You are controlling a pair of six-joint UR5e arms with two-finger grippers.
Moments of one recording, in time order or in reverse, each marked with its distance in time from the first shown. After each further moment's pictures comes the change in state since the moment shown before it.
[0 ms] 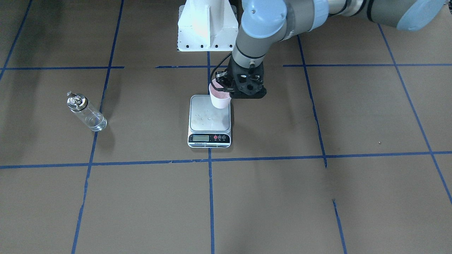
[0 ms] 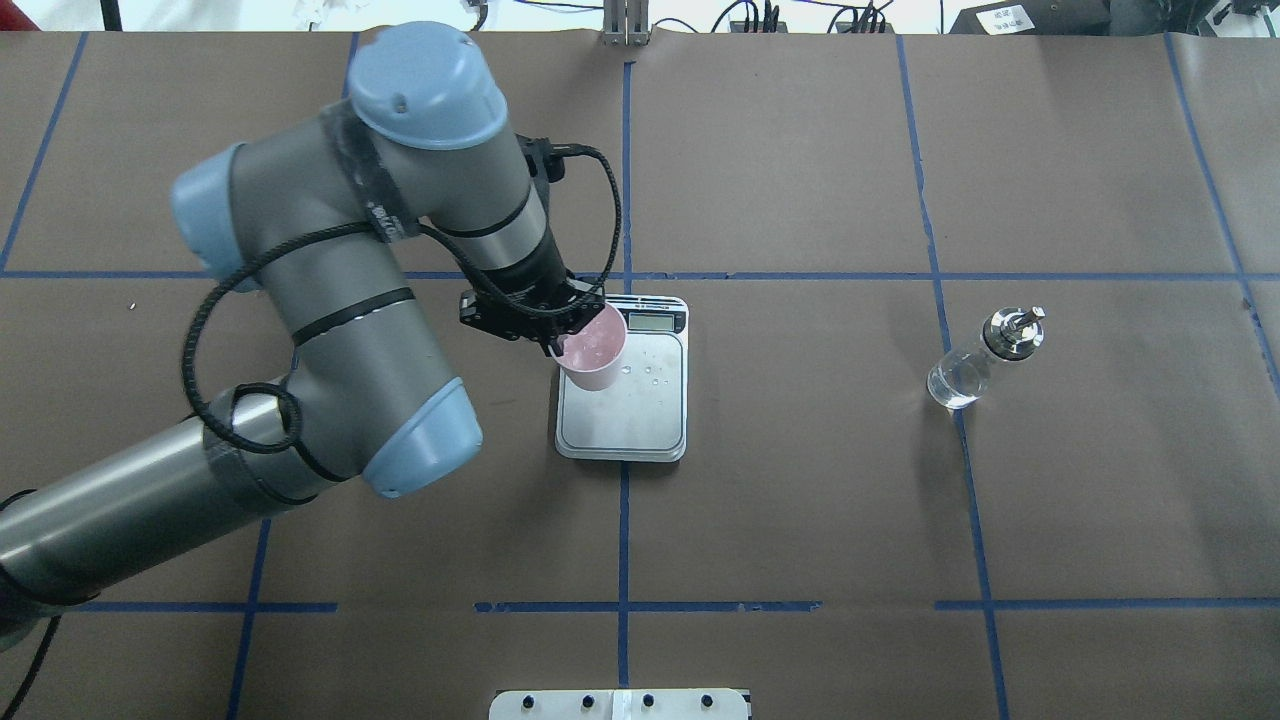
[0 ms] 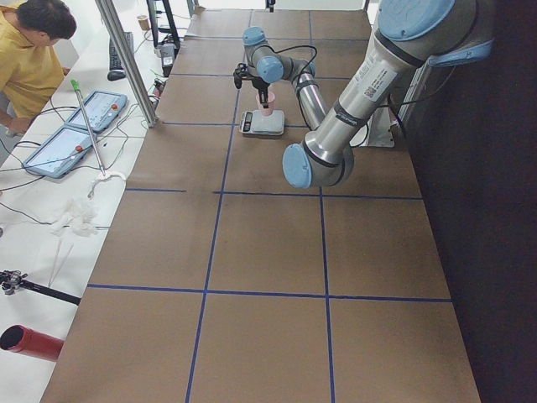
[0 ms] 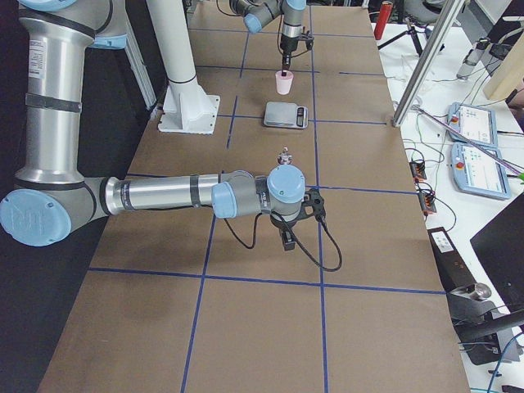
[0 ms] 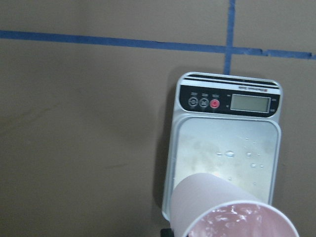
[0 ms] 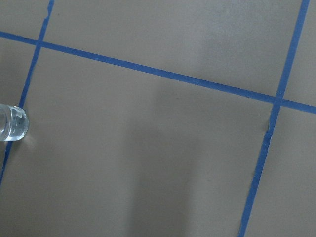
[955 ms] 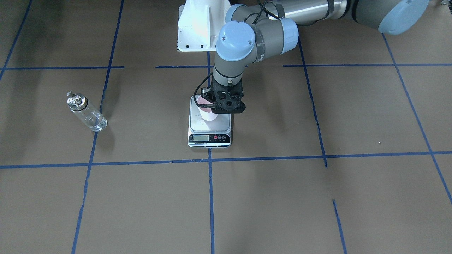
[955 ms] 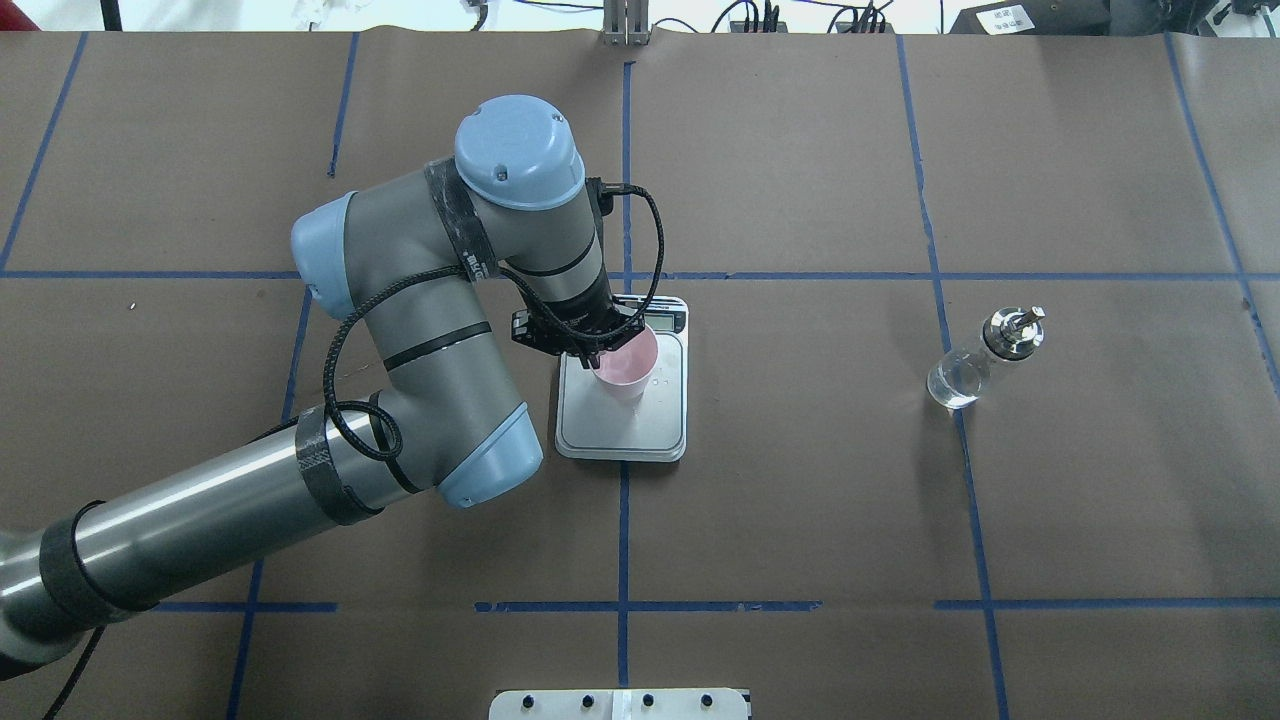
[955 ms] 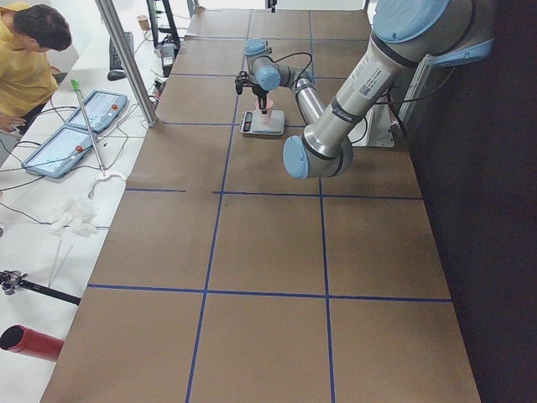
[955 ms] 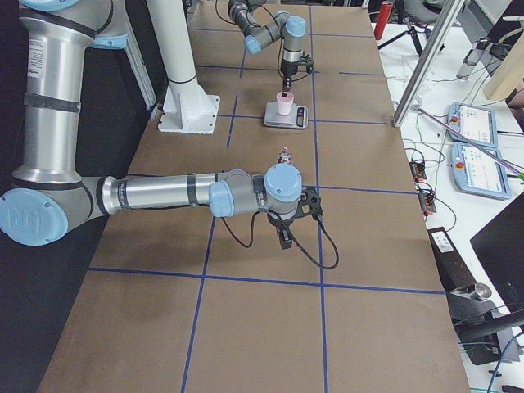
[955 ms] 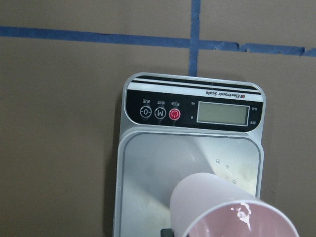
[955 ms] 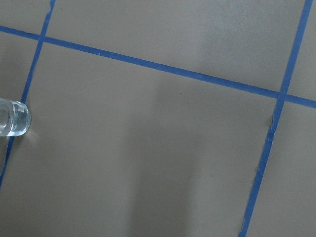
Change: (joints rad) left arm 0.049 -0.025 0.144 -0.122 0.069 -0.021; right arm -0.005 -0.011 0.009 0.000 0.000 0.001
